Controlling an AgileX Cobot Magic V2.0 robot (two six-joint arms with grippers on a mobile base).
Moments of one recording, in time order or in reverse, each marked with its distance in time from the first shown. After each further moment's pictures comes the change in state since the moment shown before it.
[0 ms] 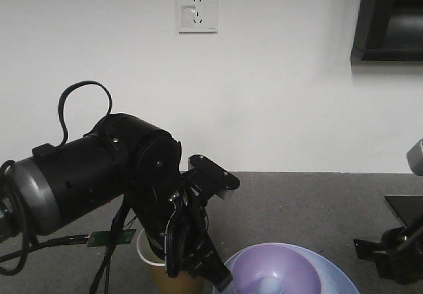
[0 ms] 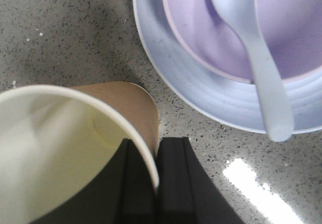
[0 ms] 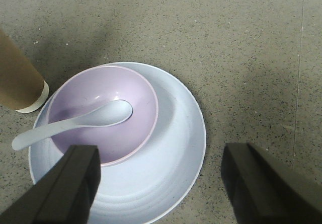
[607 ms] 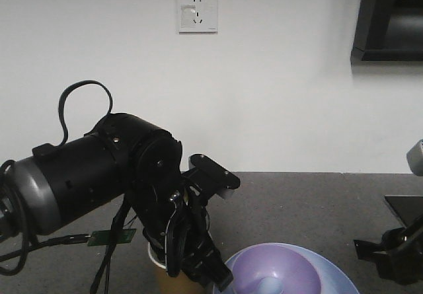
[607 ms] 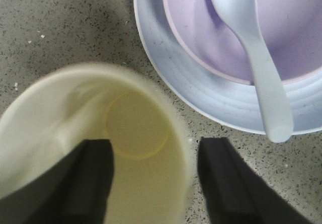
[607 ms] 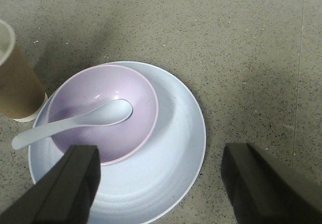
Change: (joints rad) left arm -0.002 0.001 -0.003 0.006 -0.001 0.001; right arm 0.000 0.000 0.000 0.000 0.003 0.000
